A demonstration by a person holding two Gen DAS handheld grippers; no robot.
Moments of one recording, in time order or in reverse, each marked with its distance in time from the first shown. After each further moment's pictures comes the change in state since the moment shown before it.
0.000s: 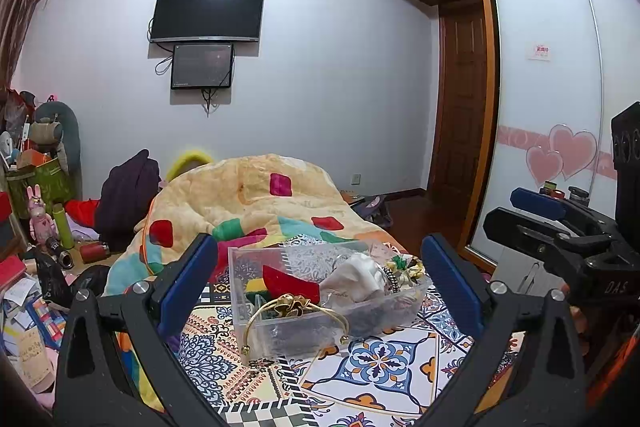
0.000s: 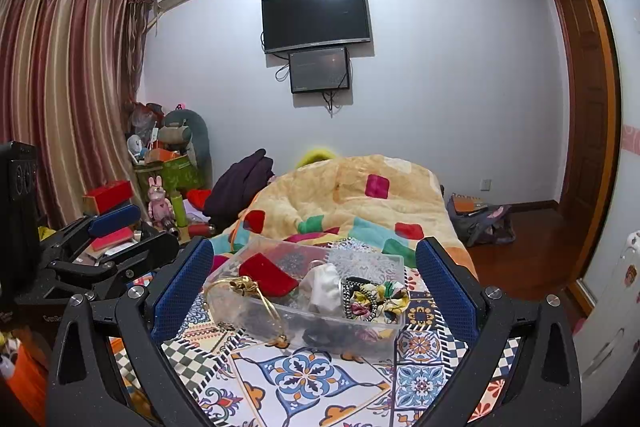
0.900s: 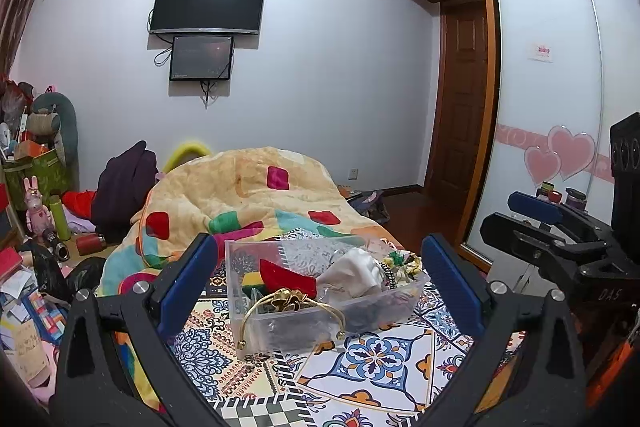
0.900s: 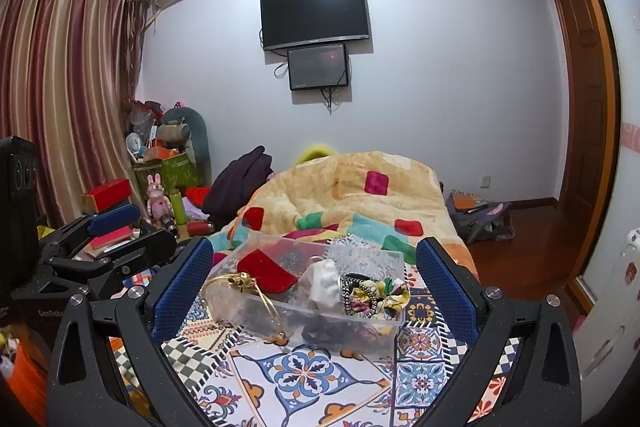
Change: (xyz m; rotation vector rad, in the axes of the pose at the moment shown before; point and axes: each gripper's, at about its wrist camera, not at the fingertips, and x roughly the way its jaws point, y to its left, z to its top) left arm 0.000 0.005 -0.001 -0.018 0.025 -0.016; right arm 0.003 -0.002 -0.001 0.005 0.014 -0.004
